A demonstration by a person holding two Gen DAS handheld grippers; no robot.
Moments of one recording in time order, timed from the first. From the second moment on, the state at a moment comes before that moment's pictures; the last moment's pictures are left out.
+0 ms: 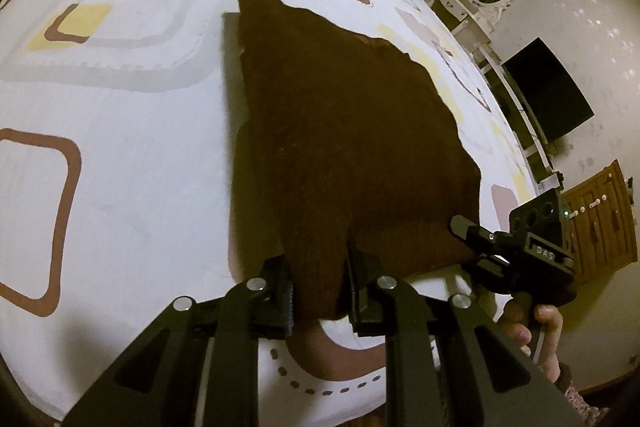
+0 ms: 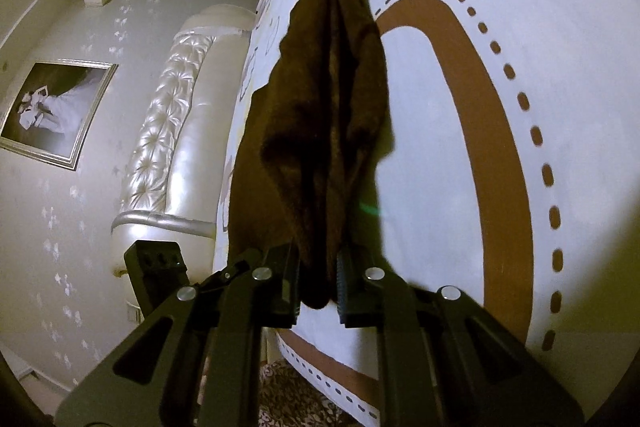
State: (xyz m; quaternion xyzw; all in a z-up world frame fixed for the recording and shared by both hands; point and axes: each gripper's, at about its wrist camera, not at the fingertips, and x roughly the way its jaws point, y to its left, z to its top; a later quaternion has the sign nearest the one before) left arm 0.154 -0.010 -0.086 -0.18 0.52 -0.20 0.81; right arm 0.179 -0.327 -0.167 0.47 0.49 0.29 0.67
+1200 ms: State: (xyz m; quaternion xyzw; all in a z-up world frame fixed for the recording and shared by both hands) left arm 0.131 -0.040 -0.089 -0.12 0.49 -0.18 0.84; right arm 0.163 -0.345 -0.165 0.50 0.47 0.28 0.67
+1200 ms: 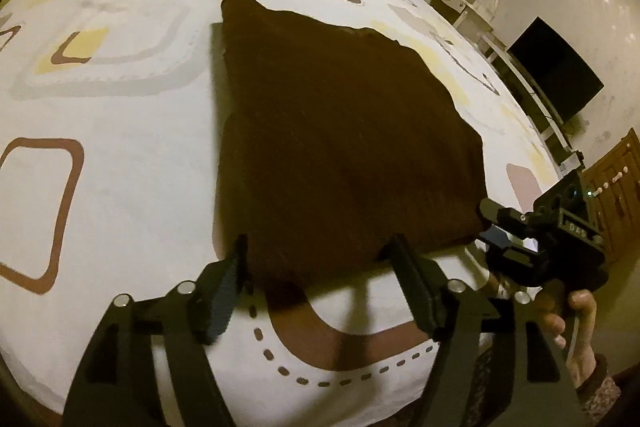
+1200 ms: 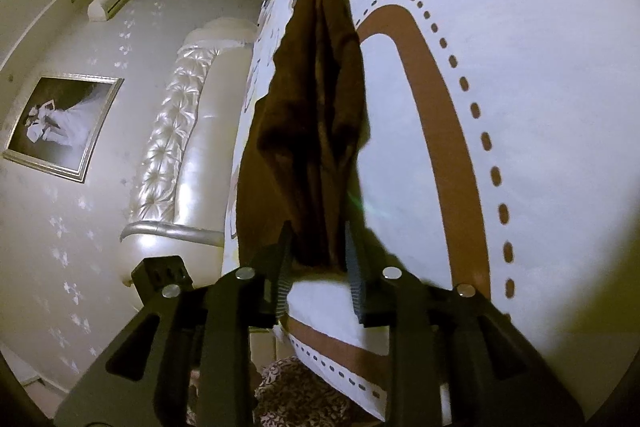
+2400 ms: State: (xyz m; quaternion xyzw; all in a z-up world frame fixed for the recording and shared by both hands) left arm 0.074 -0.061 -0.068 -0.05 0.47 -0.09 0.88; right arm 0.105 -0.286 -0.110 0.20 0.47 0.16 0.84
